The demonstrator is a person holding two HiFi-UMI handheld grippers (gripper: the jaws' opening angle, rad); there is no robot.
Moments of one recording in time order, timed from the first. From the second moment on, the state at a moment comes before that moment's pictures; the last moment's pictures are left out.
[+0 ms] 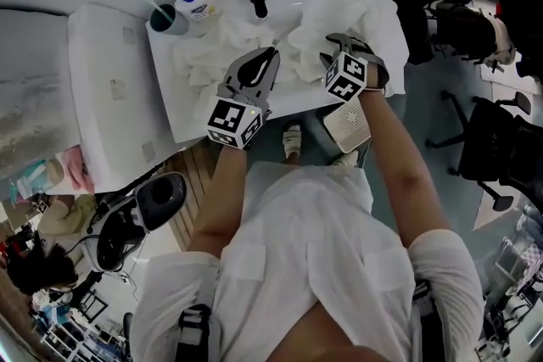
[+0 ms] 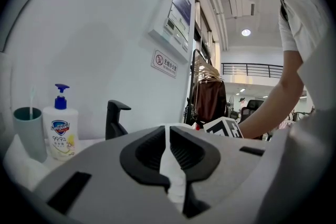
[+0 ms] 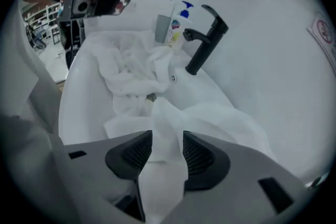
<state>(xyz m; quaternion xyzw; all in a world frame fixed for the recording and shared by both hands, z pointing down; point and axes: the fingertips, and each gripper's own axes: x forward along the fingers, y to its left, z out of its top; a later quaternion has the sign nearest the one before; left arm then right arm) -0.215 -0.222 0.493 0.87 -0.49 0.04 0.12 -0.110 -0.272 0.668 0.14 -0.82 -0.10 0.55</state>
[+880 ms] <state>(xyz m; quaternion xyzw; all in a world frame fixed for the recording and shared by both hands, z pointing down) -0.180 -0.230 0.477 0.89 -0.45 0.03 0.10 -0.047 -0.293 0.597 0.34 -0.80 -0.05 0.50</state>
